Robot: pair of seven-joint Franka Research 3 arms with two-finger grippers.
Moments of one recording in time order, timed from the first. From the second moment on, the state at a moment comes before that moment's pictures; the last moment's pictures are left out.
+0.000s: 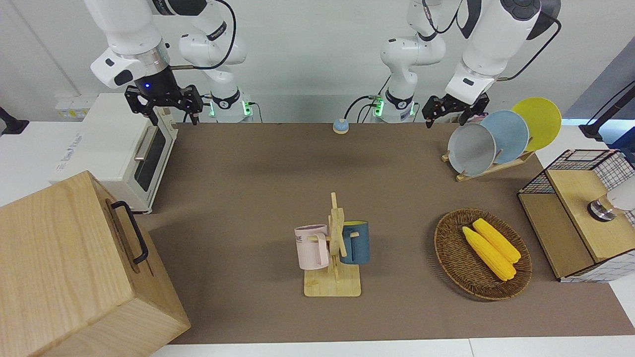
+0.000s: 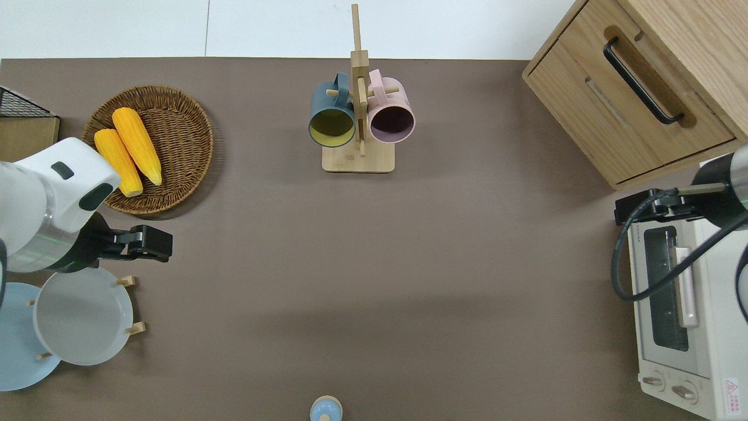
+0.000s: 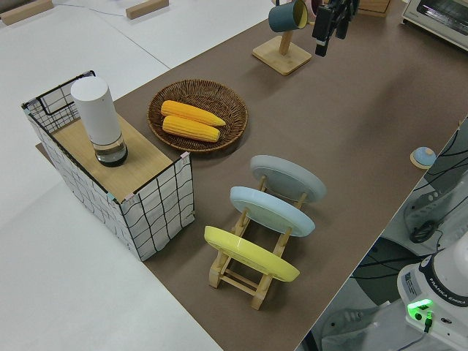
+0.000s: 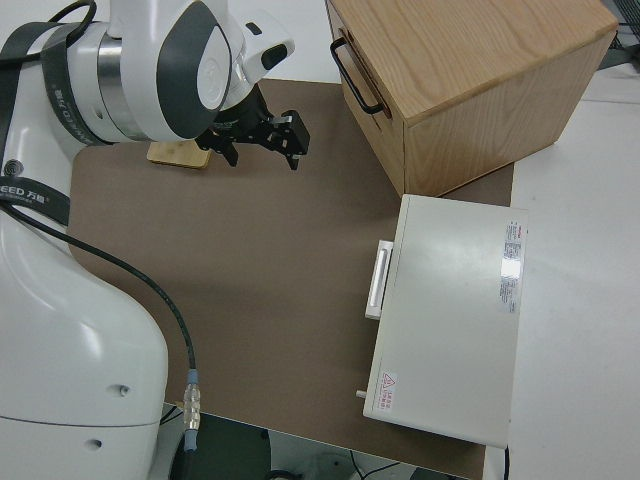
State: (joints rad) left arm 0.03 -0.06 -0.17 -1.69 -0.01 1.50 -0.17; right arm -0.09 0.03 0.16 -1.48 -0.03 1.46 0.05
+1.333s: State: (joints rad) left arm 0.04 -0.13 0.16 -1.84 0.09 1.61 0.20; right arm -0.09 0.03 0.16 -1.48 -0.03 1.46 0.05
